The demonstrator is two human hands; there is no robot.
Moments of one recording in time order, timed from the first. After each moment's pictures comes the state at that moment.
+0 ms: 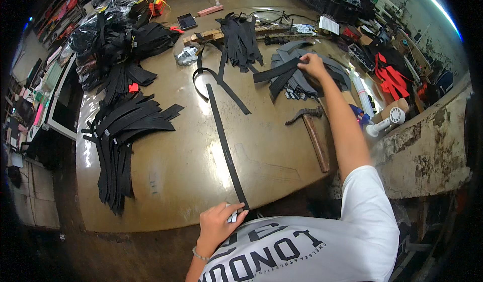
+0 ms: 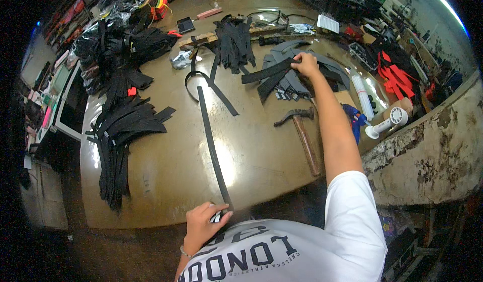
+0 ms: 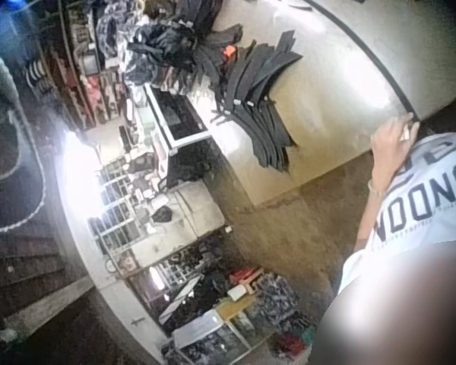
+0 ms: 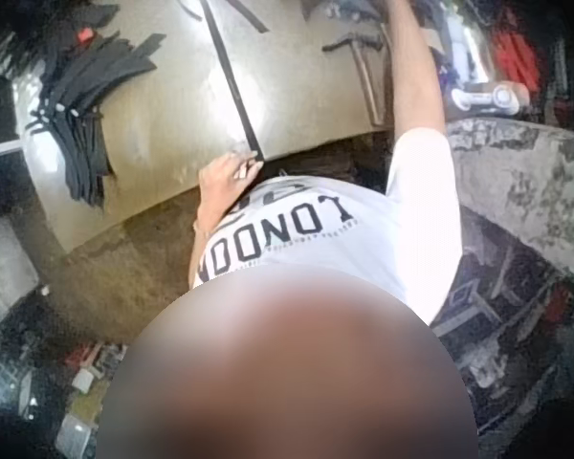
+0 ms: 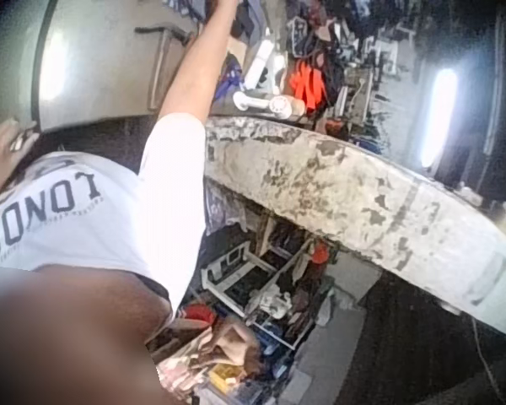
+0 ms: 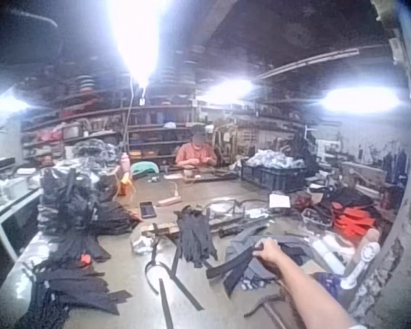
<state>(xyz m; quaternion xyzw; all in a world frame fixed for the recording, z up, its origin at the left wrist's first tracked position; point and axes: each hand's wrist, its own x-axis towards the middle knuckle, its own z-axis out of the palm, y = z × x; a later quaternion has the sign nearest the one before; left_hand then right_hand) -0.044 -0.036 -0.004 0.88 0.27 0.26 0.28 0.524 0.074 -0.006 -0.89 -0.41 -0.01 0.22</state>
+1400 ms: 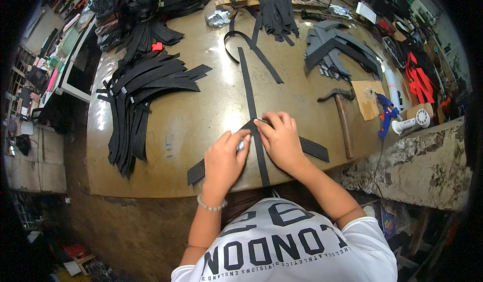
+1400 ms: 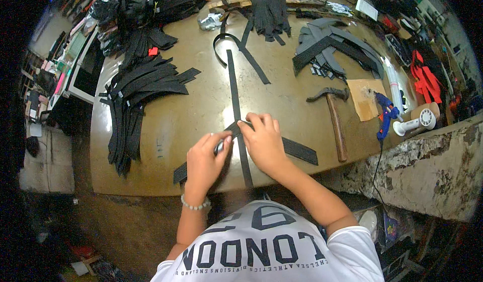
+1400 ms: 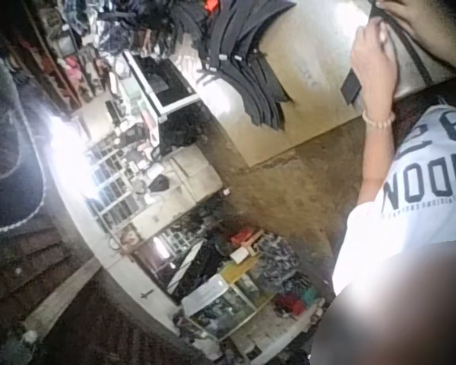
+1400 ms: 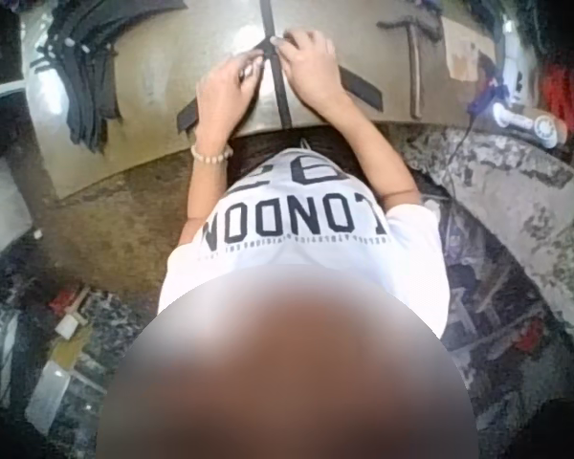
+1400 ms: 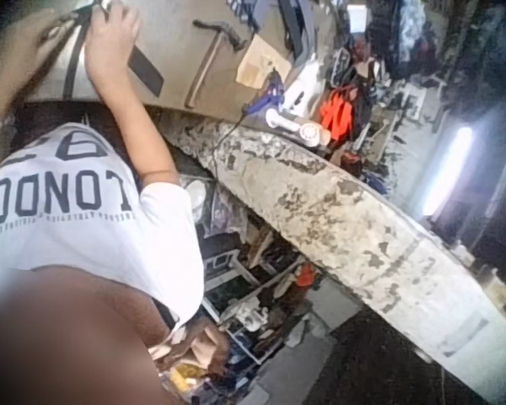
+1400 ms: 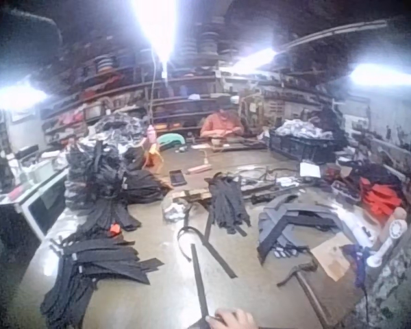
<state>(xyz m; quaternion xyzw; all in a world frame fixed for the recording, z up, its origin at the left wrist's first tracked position) -0.009 0.024 0.023 0.85 0.39 0.27 0.23 0.149 -0.029 -0.005 -0.70 -0.65 -0.01 0.28</state>
